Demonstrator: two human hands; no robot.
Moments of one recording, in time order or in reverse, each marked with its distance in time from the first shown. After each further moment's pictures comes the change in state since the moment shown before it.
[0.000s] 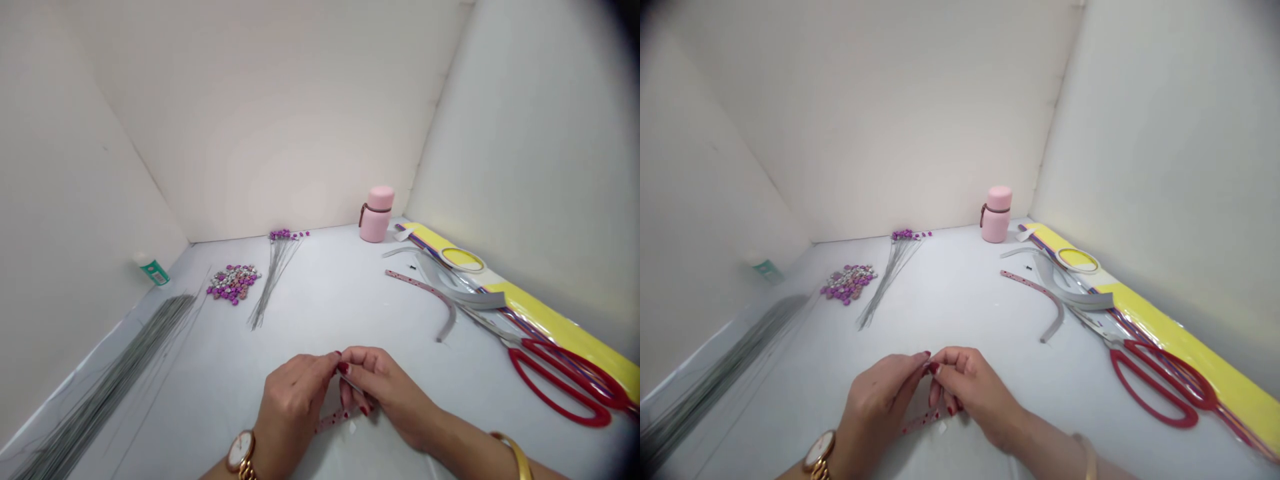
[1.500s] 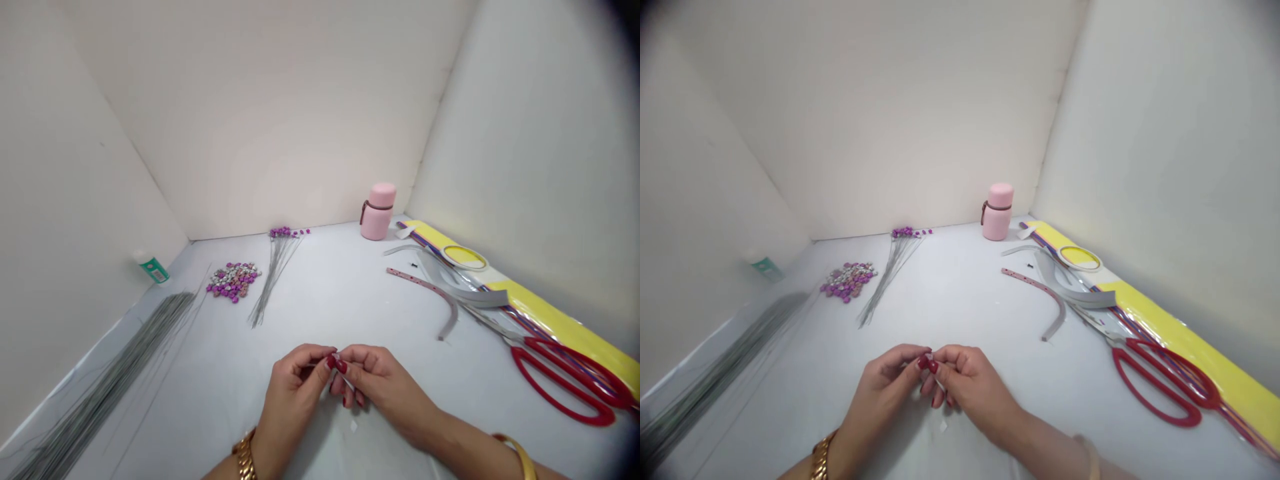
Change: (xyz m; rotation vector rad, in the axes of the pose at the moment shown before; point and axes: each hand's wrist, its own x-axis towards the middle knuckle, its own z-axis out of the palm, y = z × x) left_hand 0.007 0.002 0.009 -0.796 -0.035 -0.628; right_hand 0.003 0.001 0.002 -0.061 0.023 -0.023
